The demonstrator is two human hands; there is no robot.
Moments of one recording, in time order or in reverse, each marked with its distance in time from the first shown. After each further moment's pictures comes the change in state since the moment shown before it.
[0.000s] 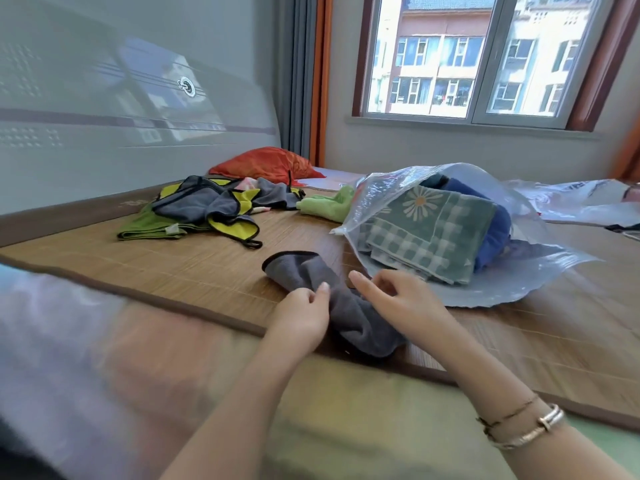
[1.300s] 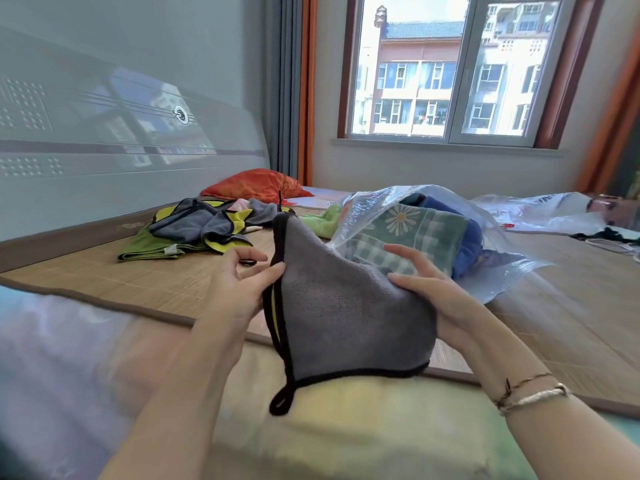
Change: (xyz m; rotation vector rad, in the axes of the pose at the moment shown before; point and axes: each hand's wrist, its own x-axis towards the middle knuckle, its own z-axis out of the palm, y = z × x) left_hand -0.028 0.005 -0.070 -0.727 0.087 0.302; right_hand -0.022 -0.003 -0.060 1.026 -0.174 0.200
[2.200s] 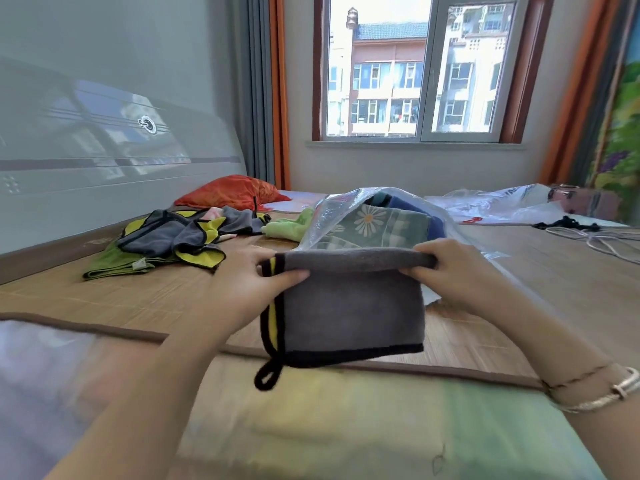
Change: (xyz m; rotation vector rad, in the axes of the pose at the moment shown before) left_hand -0.011 0.032 0.046 0.732 -0.258 0.229; right_hand -0.038 -0.053 -0.047 -1.251 0.288 -0.266
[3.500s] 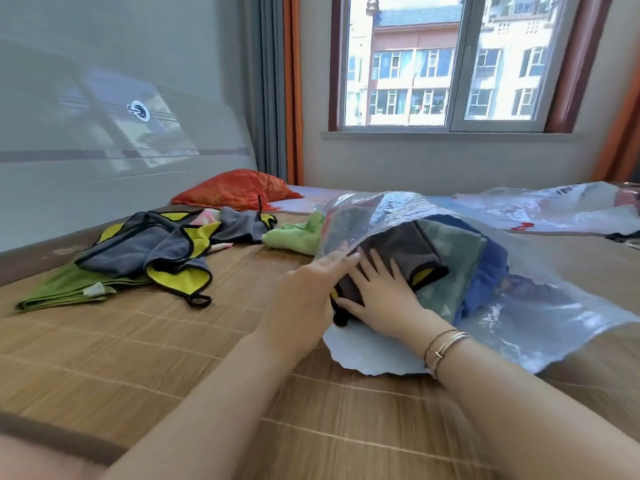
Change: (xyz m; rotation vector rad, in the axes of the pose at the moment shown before) left_hand 0.161 -0.076 0.095 0.402 0.036 0.444; right_hand 0.208 0.069 0.203 -0.453 -0.149 -0.231
